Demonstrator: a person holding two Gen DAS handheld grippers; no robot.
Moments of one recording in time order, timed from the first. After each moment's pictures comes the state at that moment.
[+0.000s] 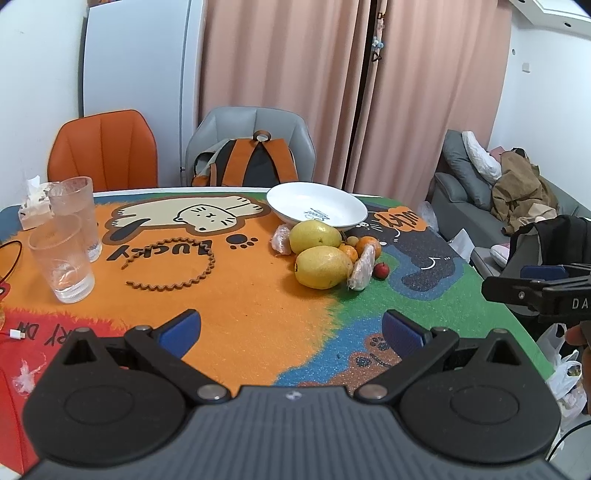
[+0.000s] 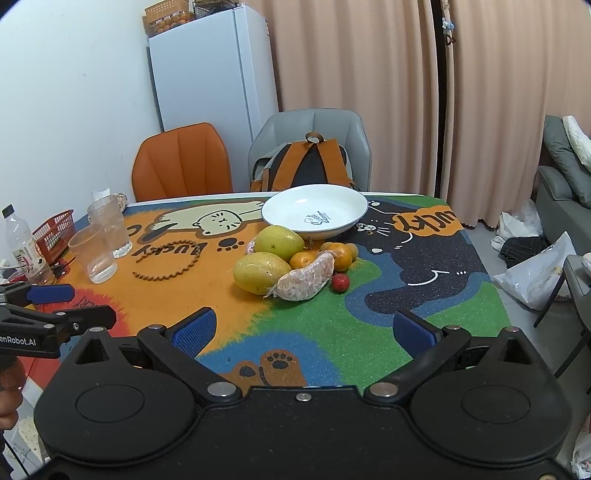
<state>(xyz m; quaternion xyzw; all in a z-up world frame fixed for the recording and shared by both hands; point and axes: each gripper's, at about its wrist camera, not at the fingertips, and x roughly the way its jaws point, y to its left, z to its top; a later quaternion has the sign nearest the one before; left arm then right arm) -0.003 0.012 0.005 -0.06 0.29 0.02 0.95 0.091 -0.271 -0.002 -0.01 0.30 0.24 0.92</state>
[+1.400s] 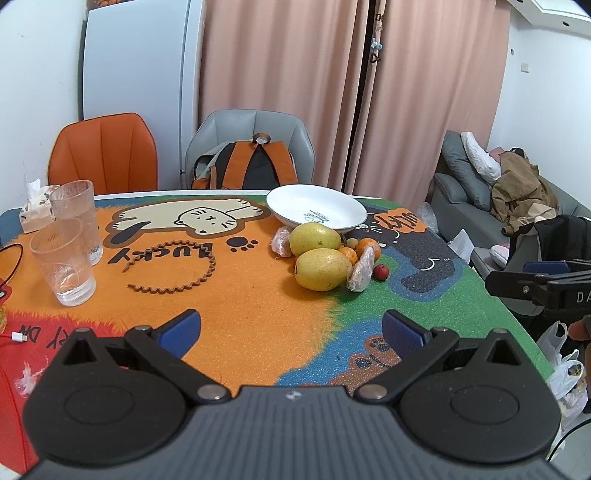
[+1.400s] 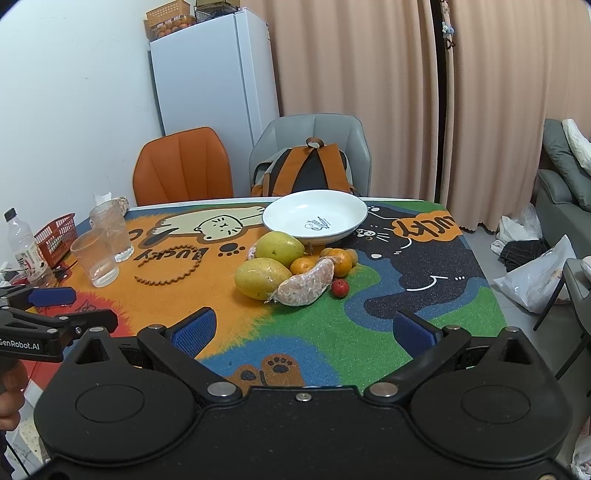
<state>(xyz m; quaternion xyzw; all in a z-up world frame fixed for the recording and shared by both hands) -0.006 0.012 0.008 -0.06 0.29 0.02 0.95 0.090 -0.270 0.002 -0.01 0.29 0.24 0.92</state>
